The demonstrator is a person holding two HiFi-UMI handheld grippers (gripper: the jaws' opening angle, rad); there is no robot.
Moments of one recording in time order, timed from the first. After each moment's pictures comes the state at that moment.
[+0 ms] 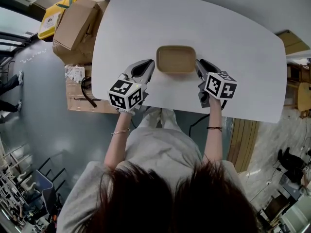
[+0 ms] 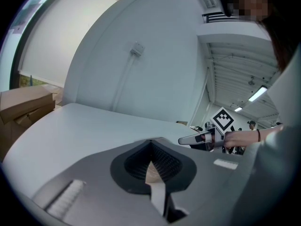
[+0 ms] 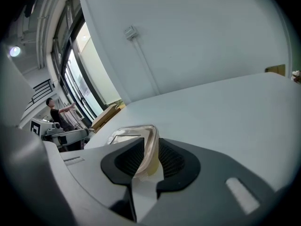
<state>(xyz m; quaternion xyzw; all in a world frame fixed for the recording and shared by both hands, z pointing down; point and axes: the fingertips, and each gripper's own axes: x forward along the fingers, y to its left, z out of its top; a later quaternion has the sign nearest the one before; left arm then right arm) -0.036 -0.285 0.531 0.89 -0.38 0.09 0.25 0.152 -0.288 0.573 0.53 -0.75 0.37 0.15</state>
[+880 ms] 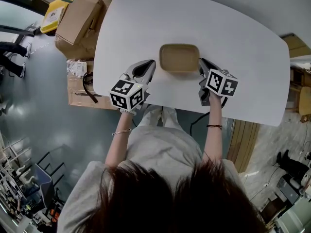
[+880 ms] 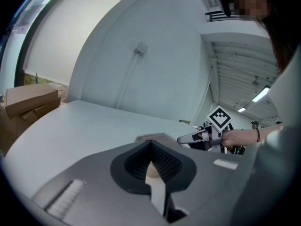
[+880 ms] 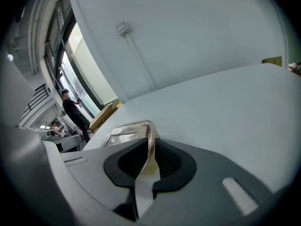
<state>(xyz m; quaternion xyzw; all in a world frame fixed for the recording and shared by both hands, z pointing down) -0.044 -0.278 0.540 0.88 -0.39 0.10 0.26 0.151 -0.293 0.589 0.53 -0.73 0.40 0.15</state>
